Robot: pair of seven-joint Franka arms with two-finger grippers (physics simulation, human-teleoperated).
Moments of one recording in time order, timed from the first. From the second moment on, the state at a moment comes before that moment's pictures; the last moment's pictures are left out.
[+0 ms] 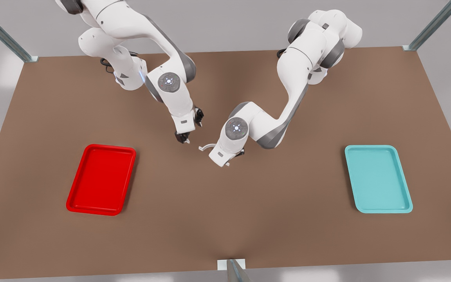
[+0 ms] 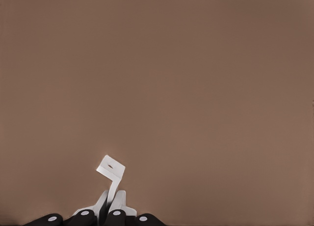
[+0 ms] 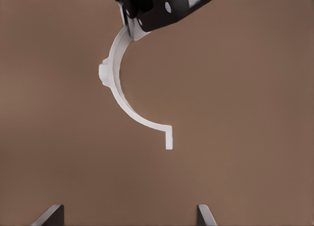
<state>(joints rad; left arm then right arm) -0.61 0.83 -0.18 -1.03 0.00 1.84 -0.79 0.65 0.15 0.03 -2.01 0.05 2.32 -0.33</state>
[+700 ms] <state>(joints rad) -0.61 0.83 -0.18 -1.02 -0.03 1.81 -0.99 0.66 0.27 0.03 -1.95 0.04 2.47 -0.74</state>
